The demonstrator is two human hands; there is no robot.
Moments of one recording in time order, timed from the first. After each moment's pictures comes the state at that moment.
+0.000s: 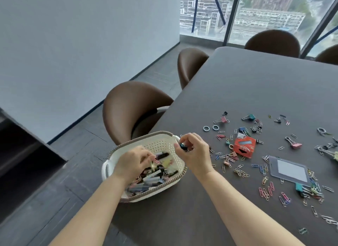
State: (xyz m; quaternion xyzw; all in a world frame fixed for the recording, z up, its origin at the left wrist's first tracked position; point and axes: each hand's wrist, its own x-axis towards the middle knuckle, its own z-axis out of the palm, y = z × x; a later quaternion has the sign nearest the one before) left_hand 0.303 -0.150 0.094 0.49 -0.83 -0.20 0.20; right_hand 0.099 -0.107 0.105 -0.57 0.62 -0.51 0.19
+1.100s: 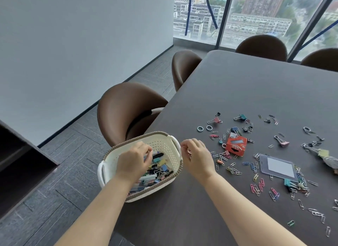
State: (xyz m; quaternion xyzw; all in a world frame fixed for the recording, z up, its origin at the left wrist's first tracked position) left_hand 0.284 -0.138 0.103 0.48 -0.84 -0.07 0.25; right_hand 0.082 -0.090 0.094 -0.65 0.67 -0.35 0.07
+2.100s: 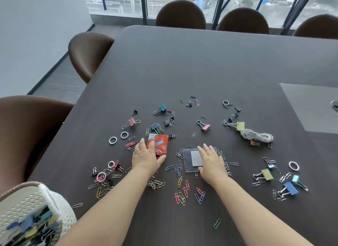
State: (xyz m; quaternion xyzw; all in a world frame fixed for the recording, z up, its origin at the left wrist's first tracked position) left_hand -0.069 -0.163 0.008 0.48 -0.86 -0.18 -0.09; right_hand -0.225 -0.014 0.007 -0.42 0.88 0.00 0.21
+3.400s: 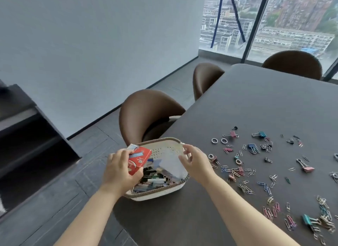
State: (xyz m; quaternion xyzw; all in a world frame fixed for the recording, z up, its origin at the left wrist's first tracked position) left_hand 0.333 -0.097 0.124 0.66 -0.72 -0.09 0.19; right_hand 0.095 -0.108 0.112 -0.62 0.65 -0.32 0.29
